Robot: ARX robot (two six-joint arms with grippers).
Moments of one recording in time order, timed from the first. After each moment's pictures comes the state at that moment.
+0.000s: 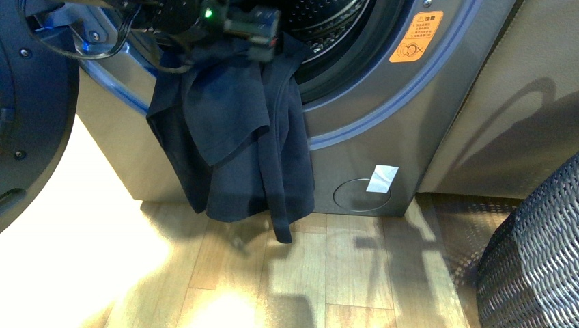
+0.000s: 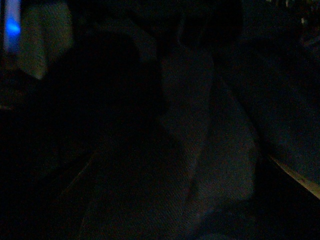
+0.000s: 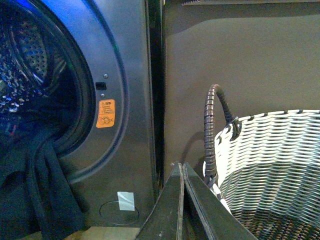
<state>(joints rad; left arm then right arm) -0.23 2.26 1.46 0.18 -0.02 0.12 0.00 0.00 0.01 0.00 0.00 0.00</state>
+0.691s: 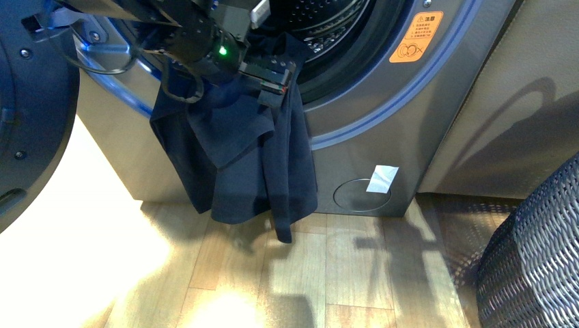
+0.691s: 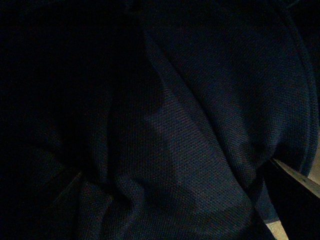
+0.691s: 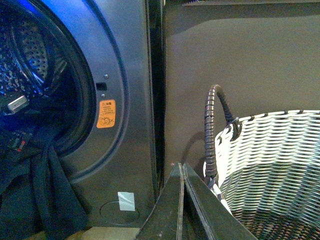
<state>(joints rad) -0.26 2.33 1.55 0.01 0.08 0.19 0.00 0.00 0.01 0.00 0.00 0.00</state>
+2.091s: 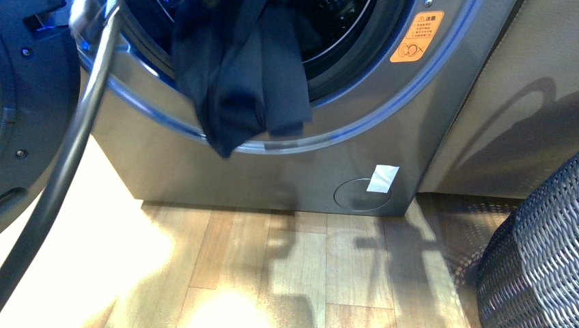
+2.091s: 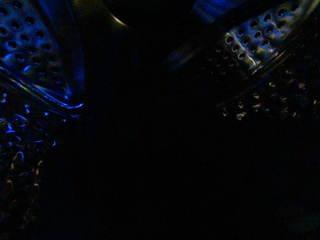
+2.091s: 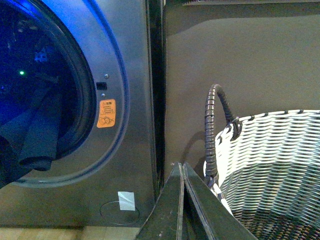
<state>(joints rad) -0.26 2.76 2.51 0.00 -0.21 0.26 0.00 0.00 0.01 0.00 0.00 0.00</state>
